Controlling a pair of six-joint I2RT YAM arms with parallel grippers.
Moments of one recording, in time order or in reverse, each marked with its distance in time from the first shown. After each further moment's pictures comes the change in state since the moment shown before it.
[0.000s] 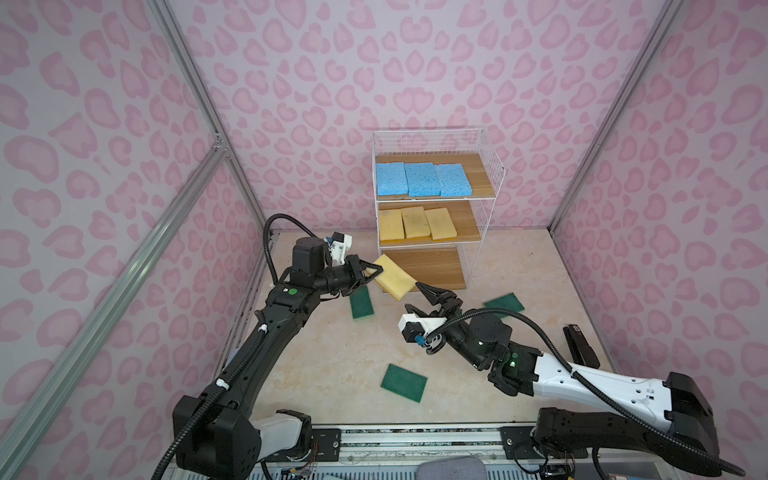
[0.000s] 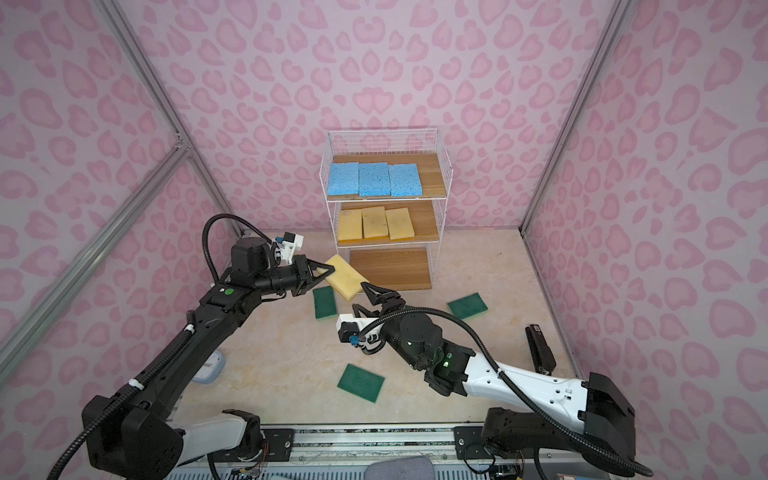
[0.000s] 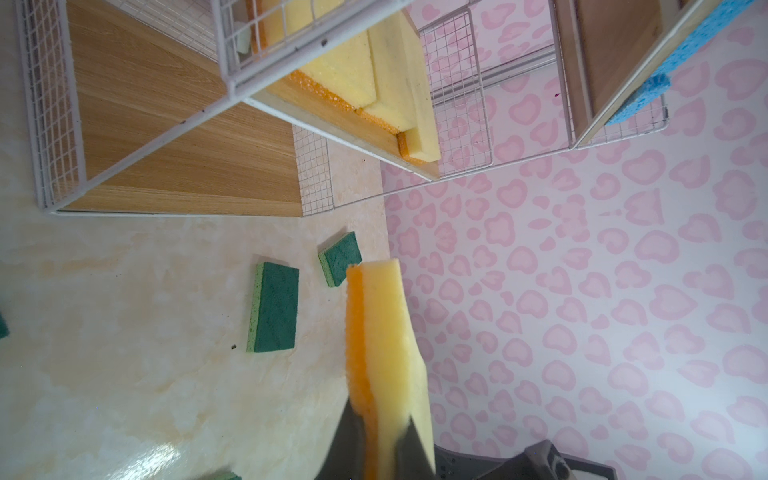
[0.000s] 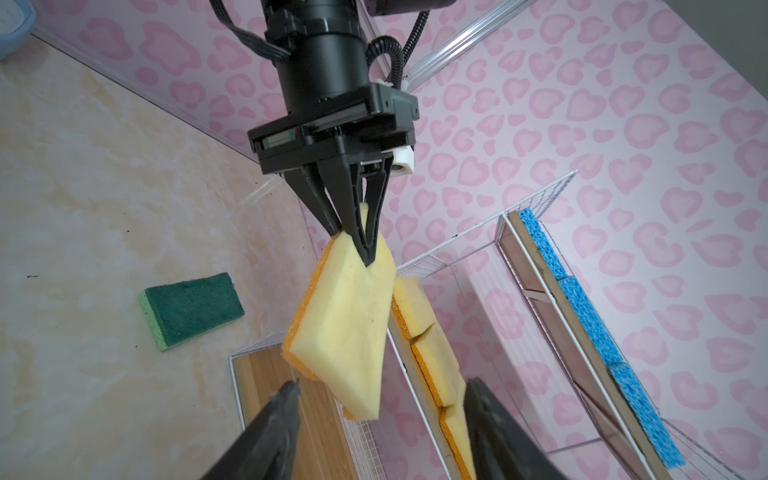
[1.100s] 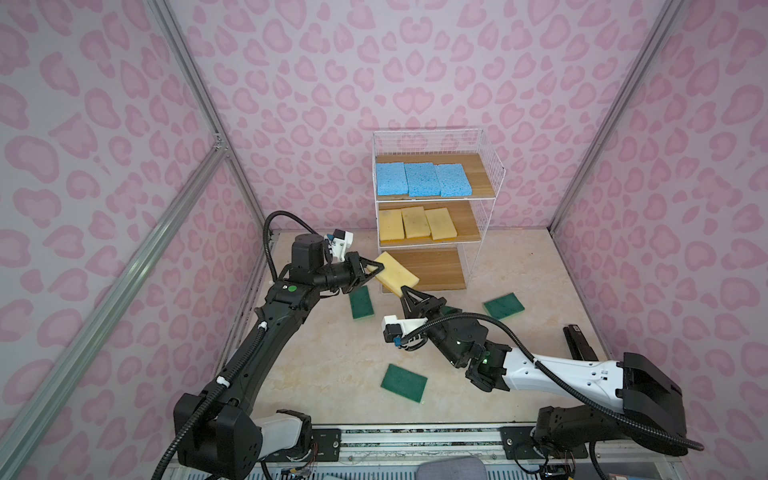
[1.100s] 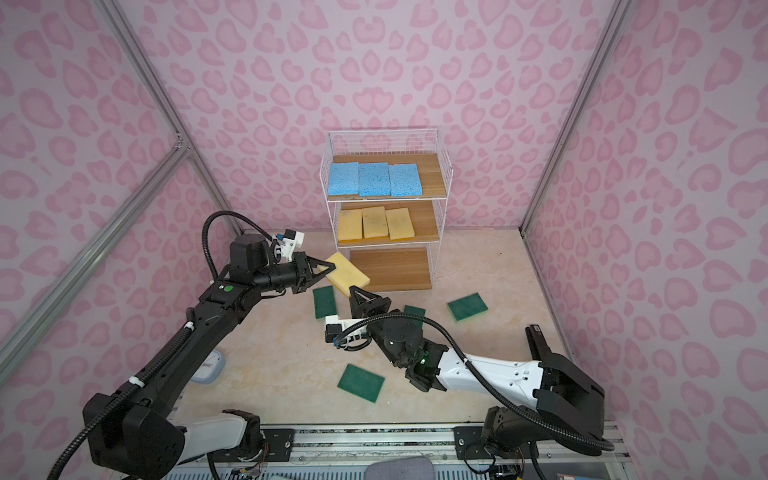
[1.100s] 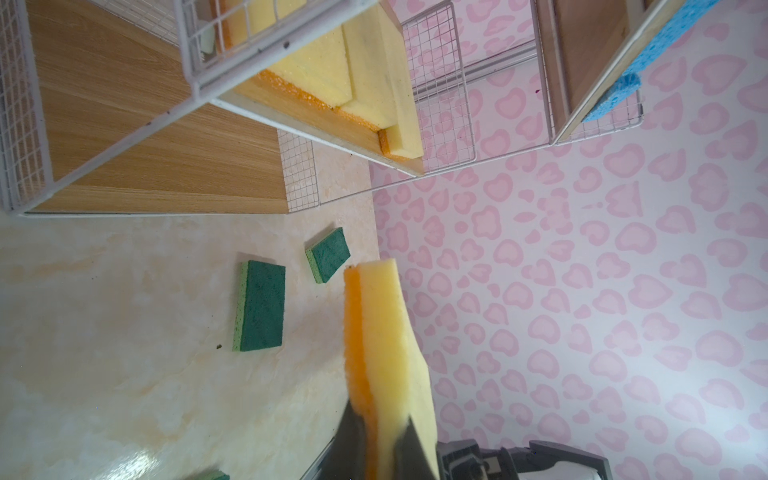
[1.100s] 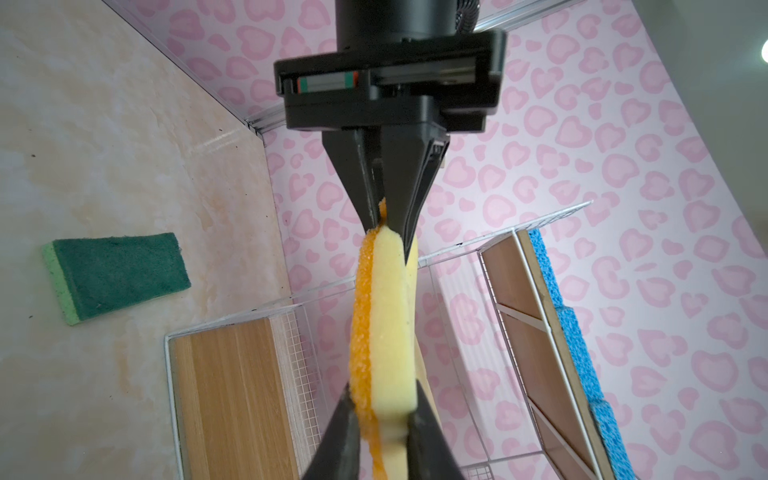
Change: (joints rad) left arm 0.002 0.016 0.031 0.000 0.043 -0.010; right arm 0.004 0.182 -0.016 0.266 0.101 -0.244
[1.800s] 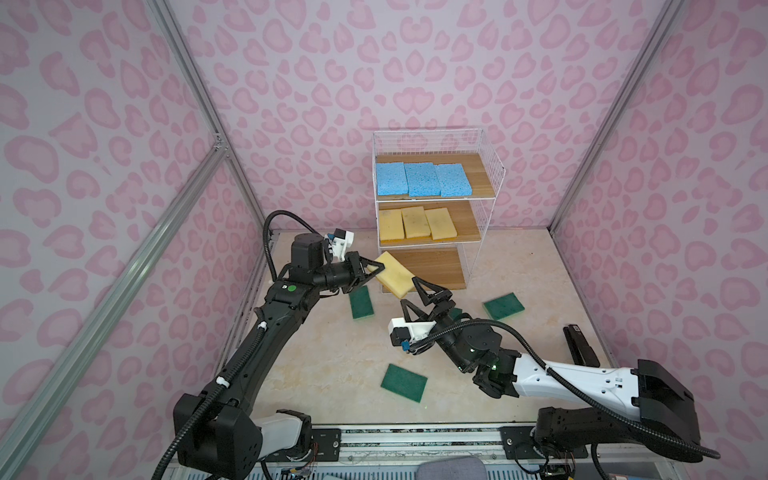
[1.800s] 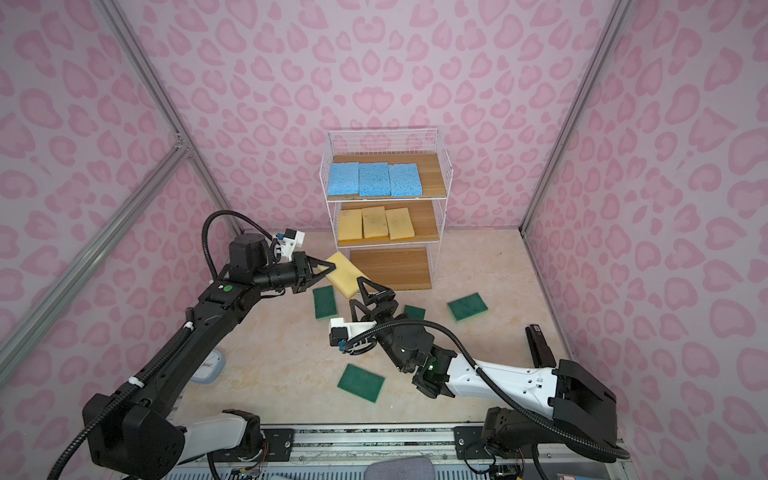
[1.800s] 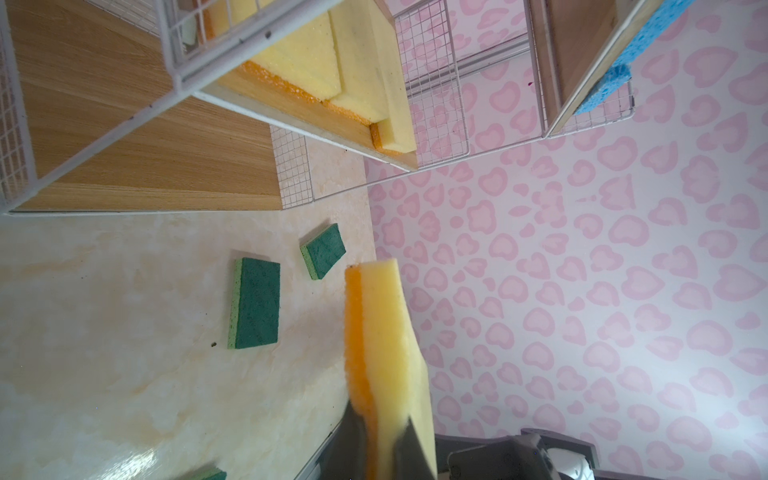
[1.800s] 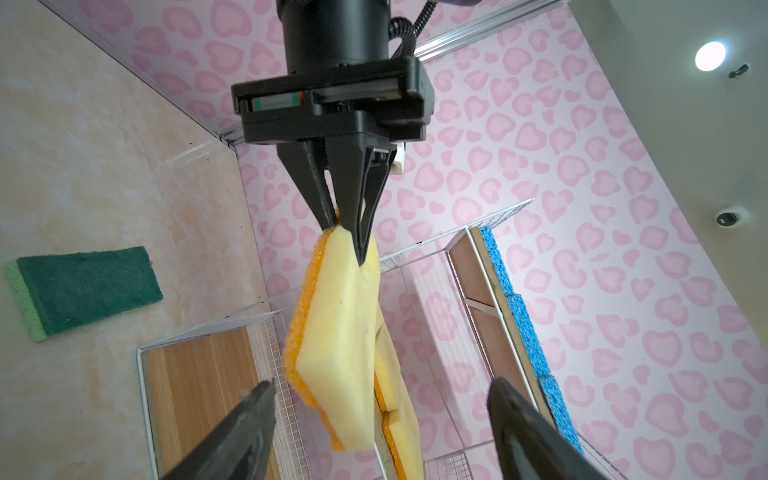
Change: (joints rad) left arm 0.002 -0.001 0.004 0.000 0.019 0.002; right arm 0.020 -0.077 -0.042 0.041 0.035 -0.006
